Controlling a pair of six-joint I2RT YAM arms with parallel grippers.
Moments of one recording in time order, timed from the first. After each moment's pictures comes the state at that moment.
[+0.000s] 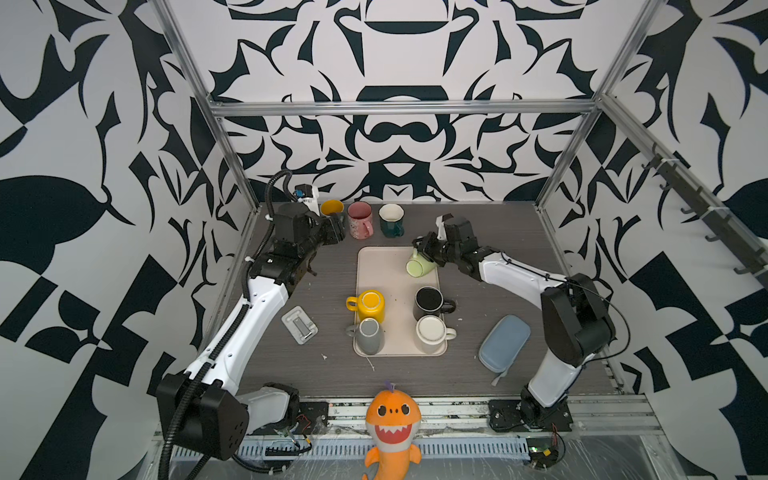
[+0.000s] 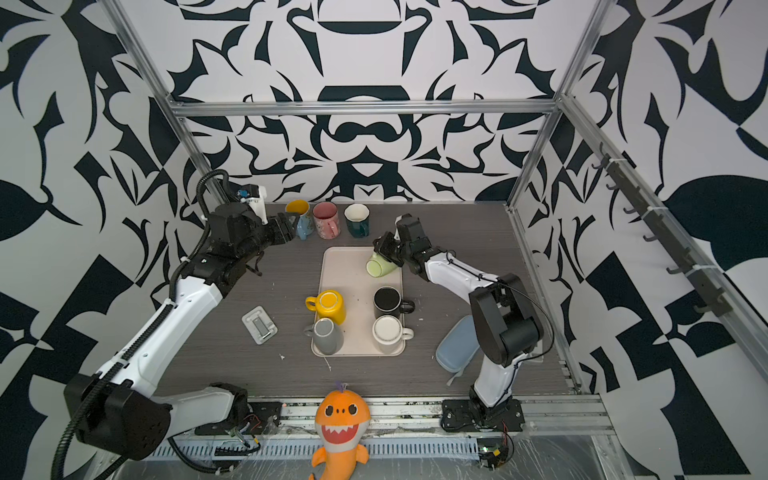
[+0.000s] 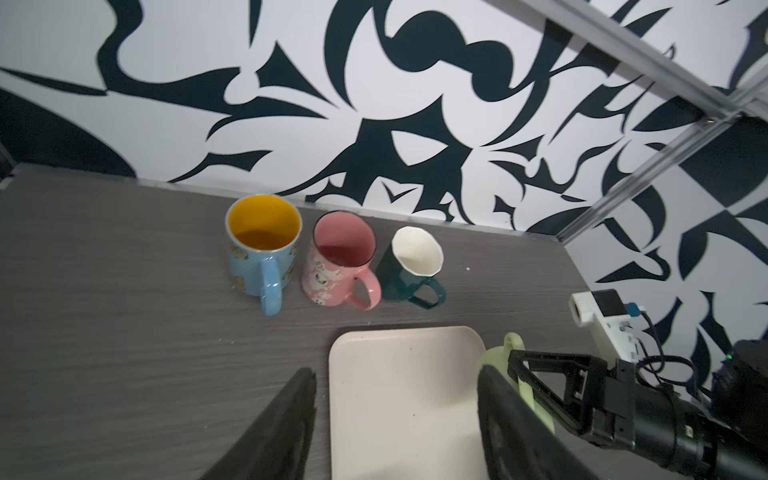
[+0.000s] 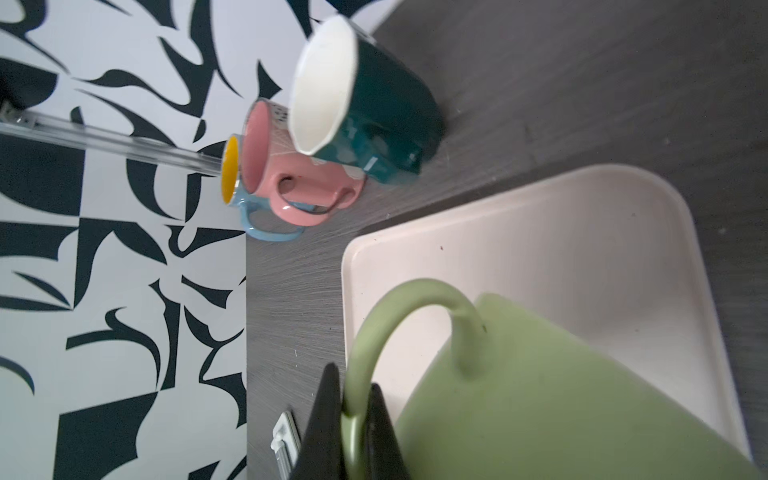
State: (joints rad) left arm -0.28 1.26 1.19 -0.25 0.15 -0.37; right arm 0.48 1.71 1.20 -0.03 -0.28 0.88
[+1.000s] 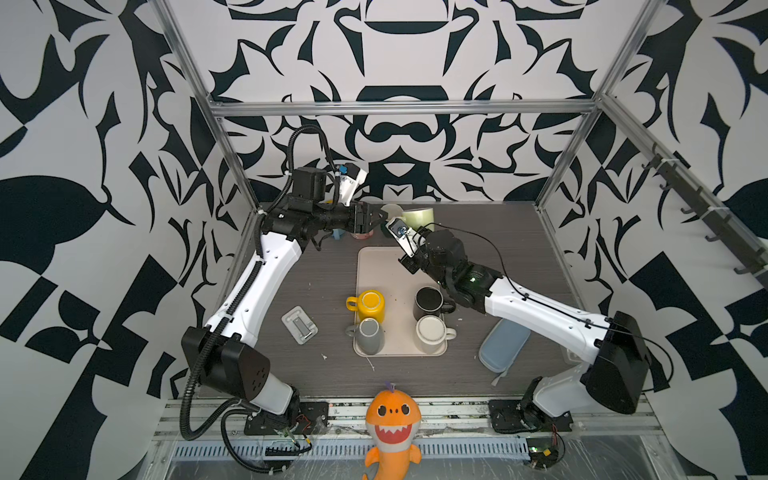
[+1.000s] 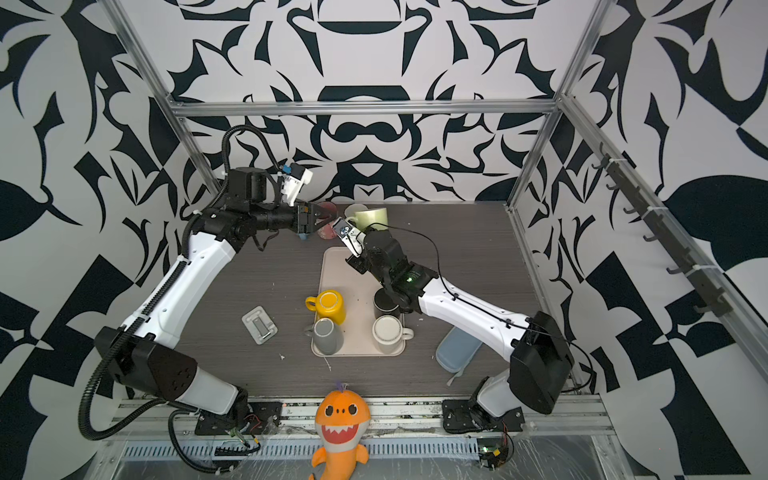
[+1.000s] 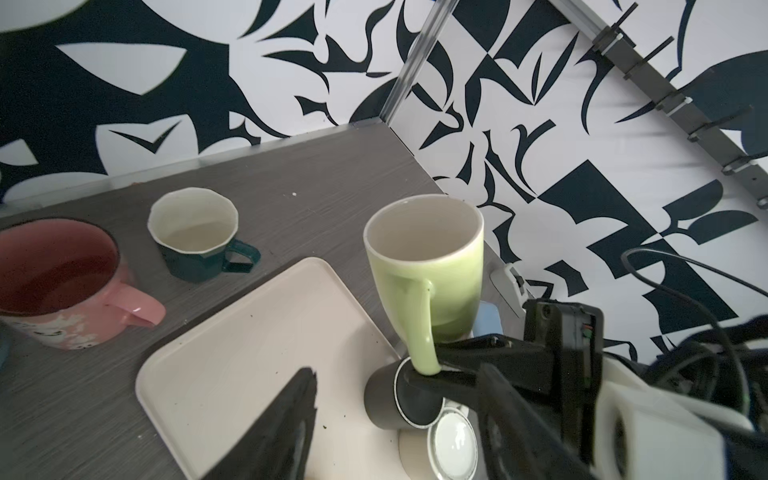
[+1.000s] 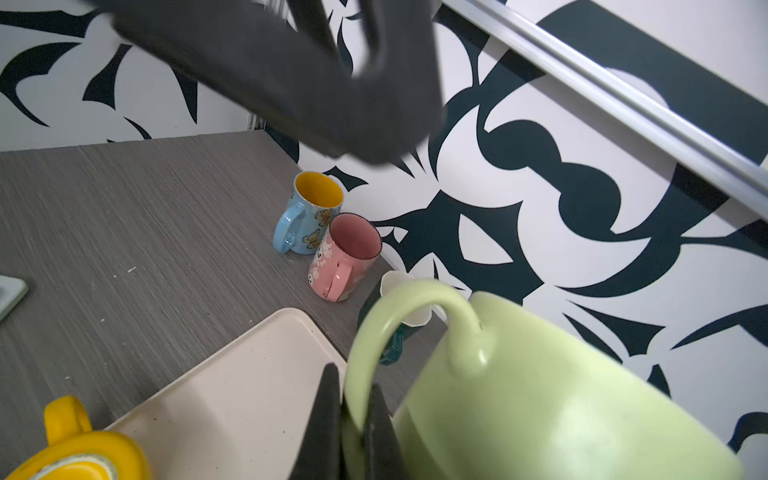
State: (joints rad) left arm -0.34 1.54 1.64 -0.65 0.72 -0.14; right arm 0.84 1.47 1.18 0.05 0.26 -0.40
